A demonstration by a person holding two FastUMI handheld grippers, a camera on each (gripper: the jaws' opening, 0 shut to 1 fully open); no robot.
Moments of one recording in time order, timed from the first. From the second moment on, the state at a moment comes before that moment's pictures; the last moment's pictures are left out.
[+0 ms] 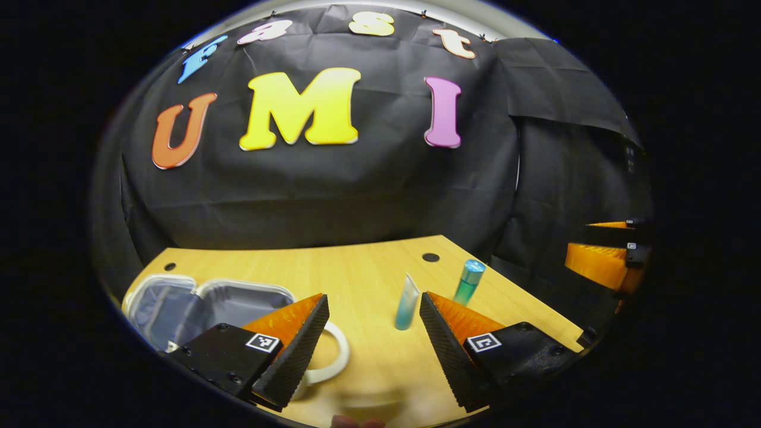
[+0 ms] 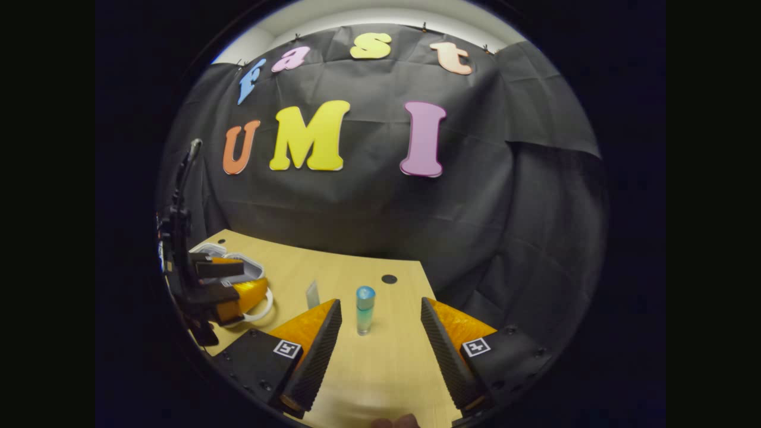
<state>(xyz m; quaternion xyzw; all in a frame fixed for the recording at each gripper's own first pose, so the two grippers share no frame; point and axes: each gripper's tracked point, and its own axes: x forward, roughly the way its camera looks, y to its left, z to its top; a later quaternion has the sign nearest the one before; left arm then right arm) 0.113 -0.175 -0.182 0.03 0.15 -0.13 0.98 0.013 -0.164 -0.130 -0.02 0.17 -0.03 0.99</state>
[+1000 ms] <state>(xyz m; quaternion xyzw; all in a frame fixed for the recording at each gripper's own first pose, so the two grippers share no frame) 0.213 -0.217 -0.331 0.05 0.29 -0.09 0.95 0.046 -0.230 -0.198 0.00 0.24 -0.03 0.97</state>
